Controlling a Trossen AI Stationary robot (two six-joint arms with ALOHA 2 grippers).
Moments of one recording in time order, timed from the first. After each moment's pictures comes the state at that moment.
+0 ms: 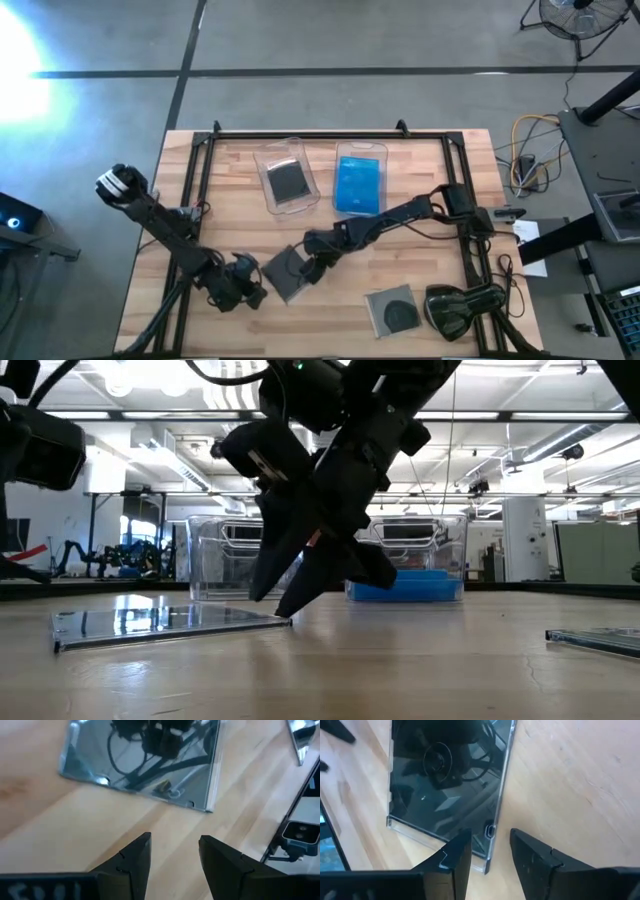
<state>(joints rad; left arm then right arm) -0.79 1.41 0.60 -0.11 -0.33 -1.71 0.16 2.16 1.45 -0.28 -0.18 0.98</state>
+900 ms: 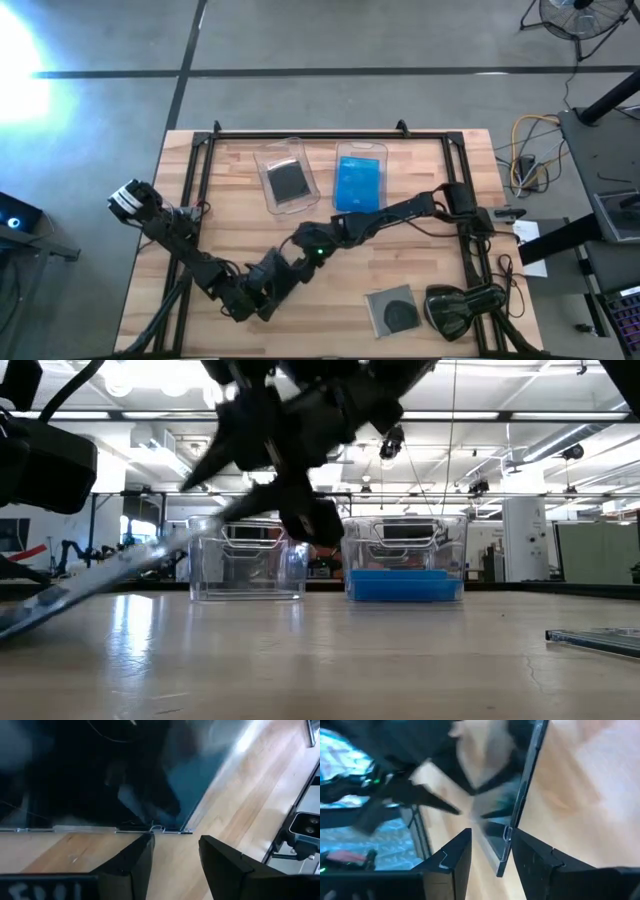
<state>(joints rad) -0.76 1.72 0.69 0.01 -0.25 -1.69 0.17 2.15 1.53 -0.13 -0.36 0.99</state>
